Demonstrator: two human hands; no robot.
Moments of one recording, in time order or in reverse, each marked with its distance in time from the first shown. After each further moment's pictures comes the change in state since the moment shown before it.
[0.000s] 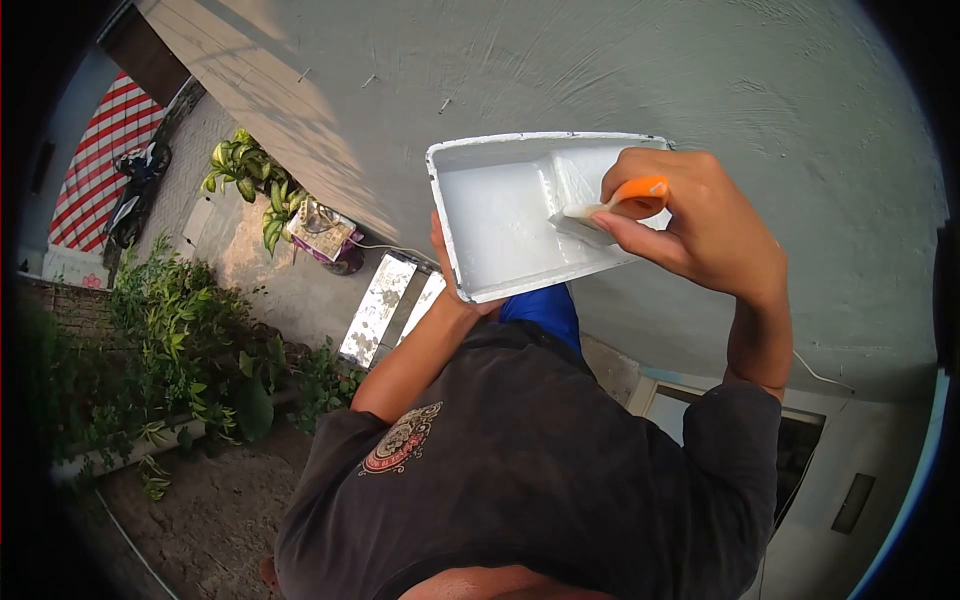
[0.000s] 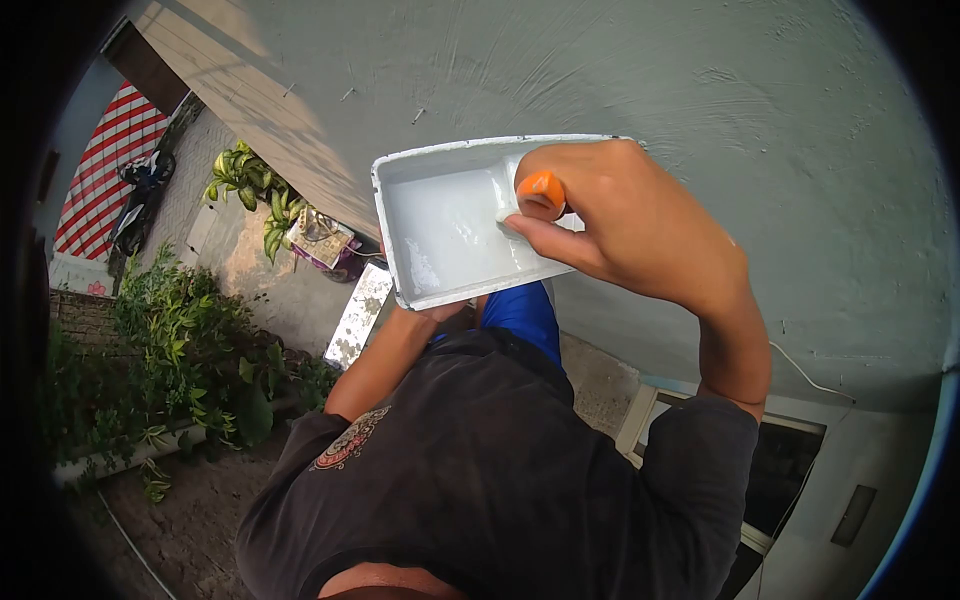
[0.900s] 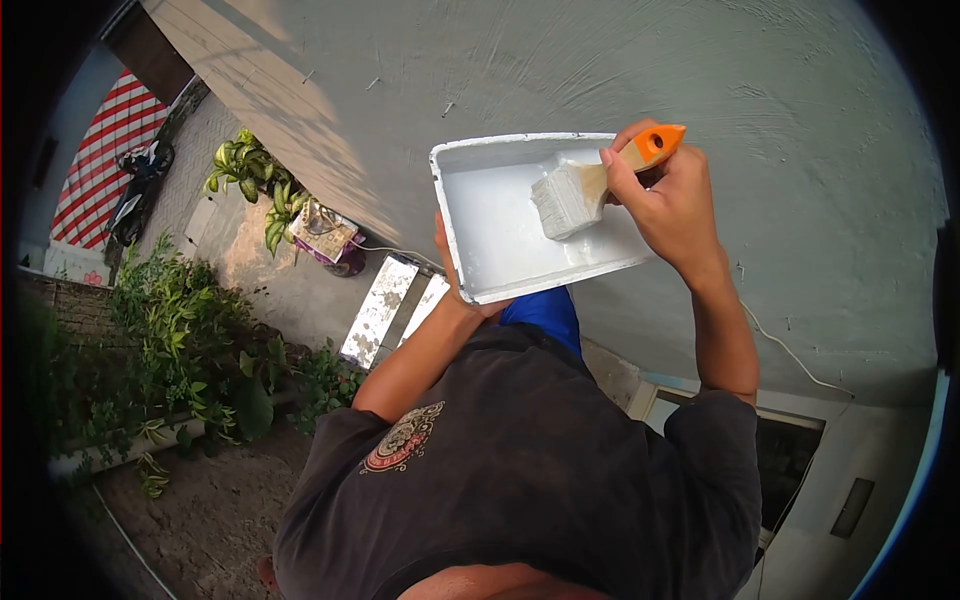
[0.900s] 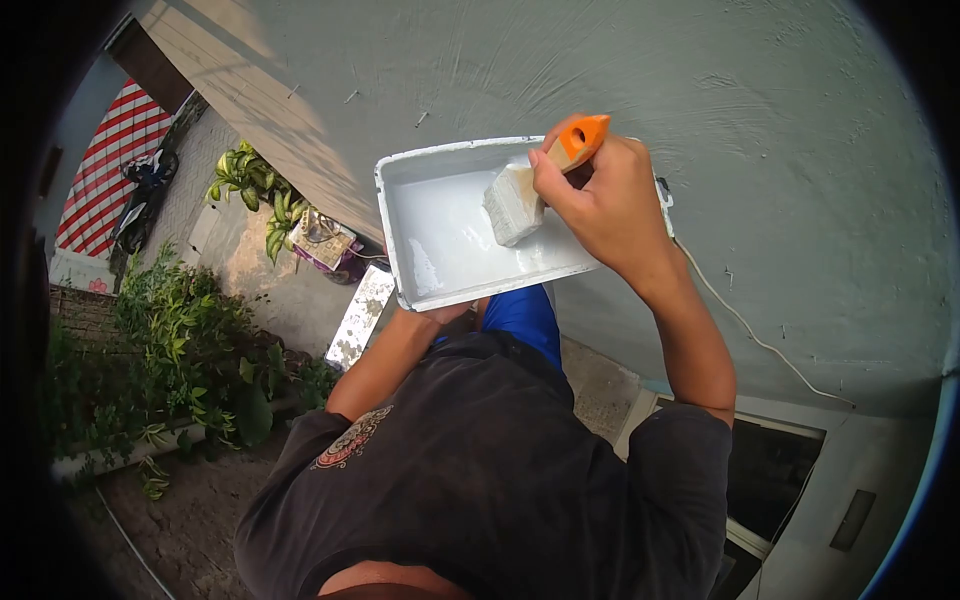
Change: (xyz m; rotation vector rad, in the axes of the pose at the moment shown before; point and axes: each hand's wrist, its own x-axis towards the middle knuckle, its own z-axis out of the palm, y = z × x) left_hand -0.001 -0.004 0.008 0.127 0.018 0.009; right_hand -0.005 0.039 0.050 0.267 0.459 0.356
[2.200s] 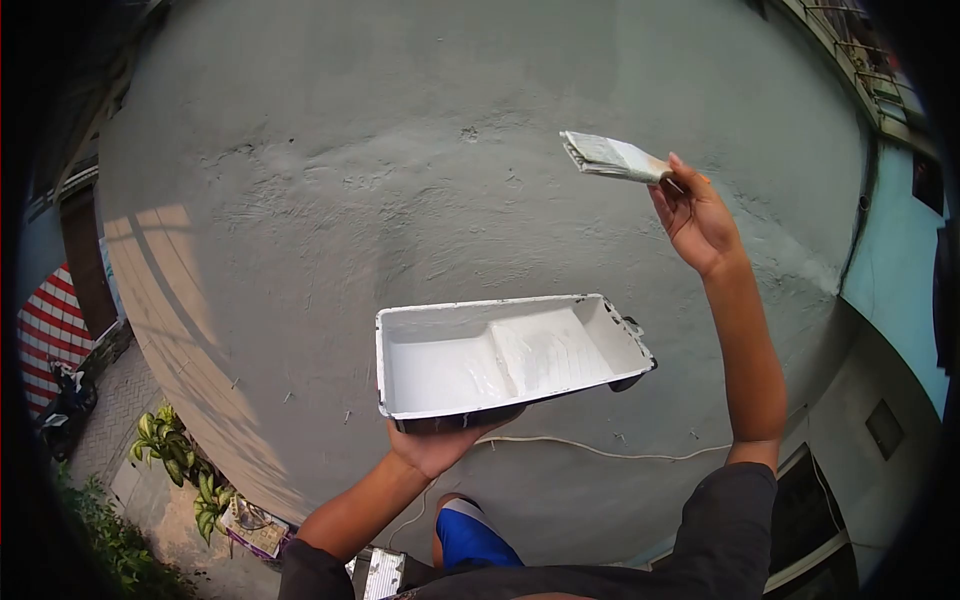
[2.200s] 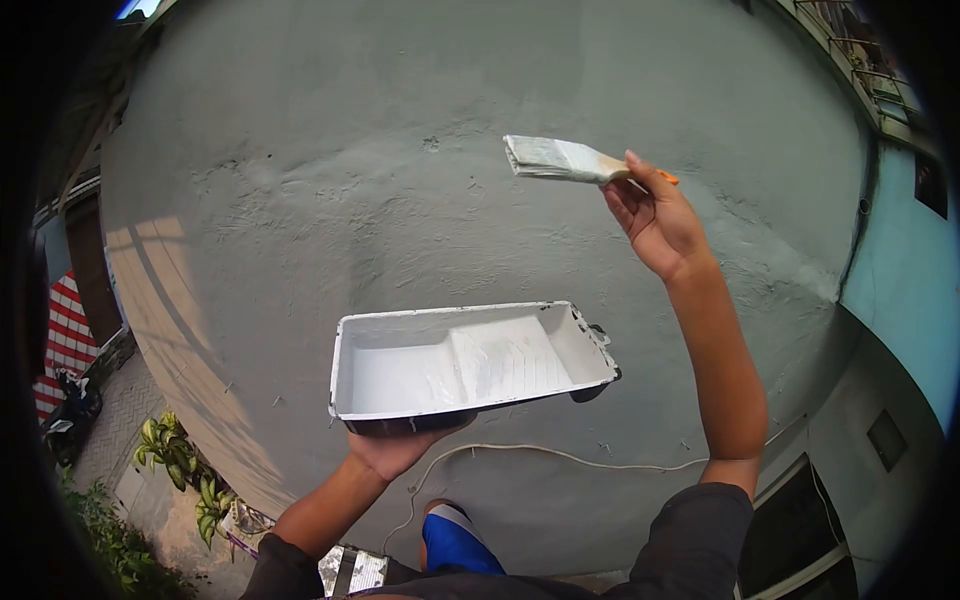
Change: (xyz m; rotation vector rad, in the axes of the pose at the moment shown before) left_hand 0.092 0.005 0.154 0.034 -0.537 -0.389; right_hand 0.041 -0.112 -0.293 0.732 0.535 -0.131
